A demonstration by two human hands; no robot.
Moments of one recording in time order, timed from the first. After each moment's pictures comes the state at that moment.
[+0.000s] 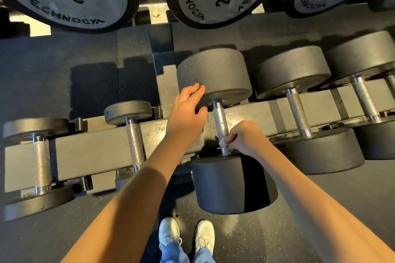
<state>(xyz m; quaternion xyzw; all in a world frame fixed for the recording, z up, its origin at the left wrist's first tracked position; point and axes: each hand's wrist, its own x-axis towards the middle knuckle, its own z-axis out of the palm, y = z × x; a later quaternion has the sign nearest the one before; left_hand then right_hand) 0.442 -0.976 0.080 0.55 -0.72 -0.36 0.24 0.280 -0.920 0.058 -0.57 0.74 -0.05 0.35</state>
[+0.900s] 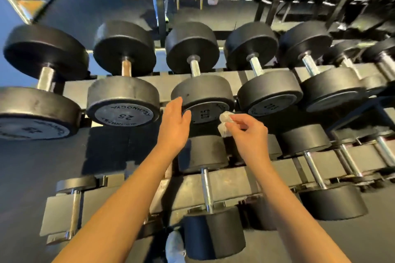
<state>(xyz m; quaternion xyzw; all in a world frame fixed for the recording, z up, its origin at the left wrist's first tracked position) 0.439 -1.046 0.282 0.56 -0.69 -0.31 0.33 0.268 -0.973 0.299 -0.46 0.69 -0.49 0.25</state>
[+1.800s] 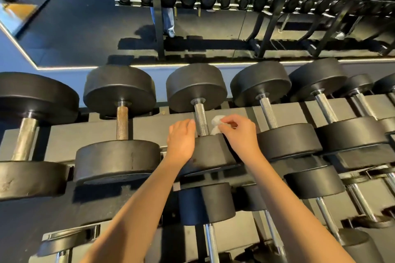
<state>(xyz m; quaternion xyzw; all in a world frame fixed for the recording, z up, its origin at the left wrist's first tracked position) 0.411 -1.198 0.285 0.62 -0.67 -0.33 0.23 0.259 -1.157 0.329 -0.52 0.72 -0.41 0.22</state>
